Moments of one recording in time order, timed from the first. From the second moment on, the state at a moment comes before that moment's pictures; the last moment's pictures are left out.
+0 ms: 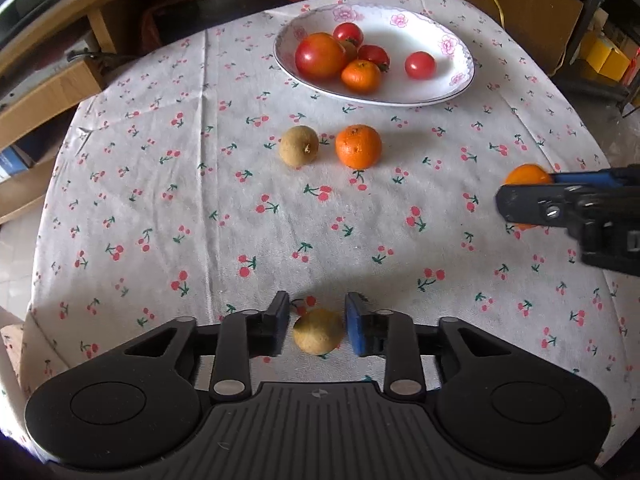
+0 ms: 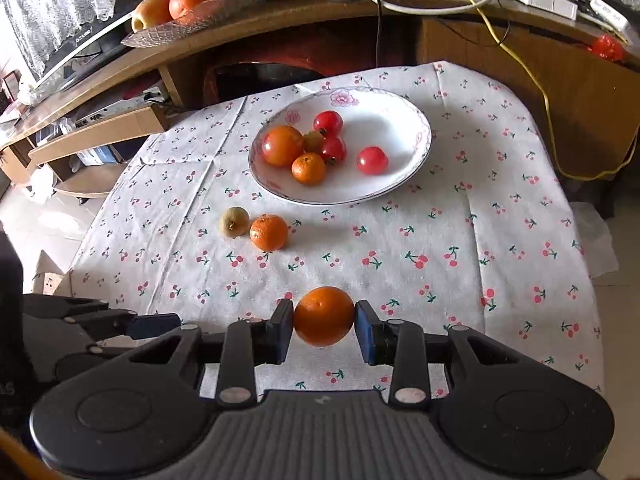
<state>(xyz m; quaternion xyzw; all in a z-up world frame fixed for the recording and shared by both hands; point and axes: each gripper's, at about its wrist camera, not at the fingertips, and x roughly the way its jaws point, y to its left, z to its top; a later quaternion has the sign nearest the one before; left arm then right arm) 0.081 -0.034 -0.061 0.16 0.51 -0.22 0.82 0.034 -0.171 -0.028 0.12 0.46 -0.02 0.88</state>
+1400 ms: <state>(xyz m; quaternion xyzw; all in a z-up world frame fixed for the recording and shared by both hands) 0.064 -0.037 -0.050 0.17 0.49 -0.24 0.82 0.036 -0.181 -0.027 0.12 0.45 -0.03 0.89</state>
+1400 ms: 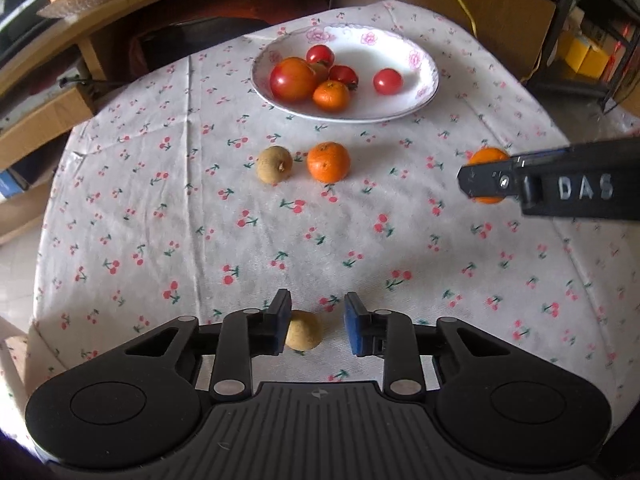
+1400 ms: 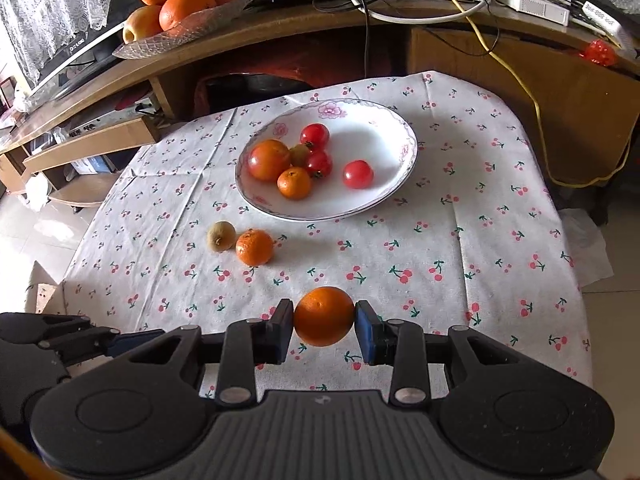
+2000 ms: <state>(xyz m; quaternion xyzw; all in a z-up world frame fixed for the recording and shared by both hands) 0.062 -0.026 -0.062 0.17 0.51 -0.23 0.81 0.035 -0.173 -0.024 0.12 0.44 -0.02 0.89</state>
